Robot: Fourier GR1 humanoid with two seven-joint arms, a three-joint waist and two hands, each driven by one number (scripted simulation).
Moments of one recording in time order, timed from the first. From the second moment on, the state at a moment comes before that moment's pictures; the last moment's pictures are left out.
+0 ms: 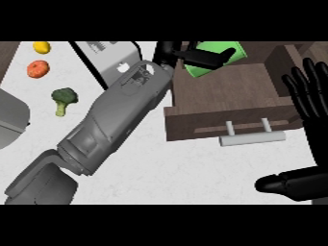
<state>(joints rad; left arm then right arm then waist) -1.32 0.00 -0.46 -0.42 0.57 0.43 -0.35 -0.14 -0.11 -0.08 -2.00 -0.18 0.19 0.13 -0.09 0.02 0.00</state>
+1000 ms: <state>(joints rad) -1.30 0.00 -0.54 -0.49 0.76 0.44 -0.46 -0.14 -0.10 -0.09 -2.02 -0.30 0.22 0.16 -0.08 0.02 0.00</state>
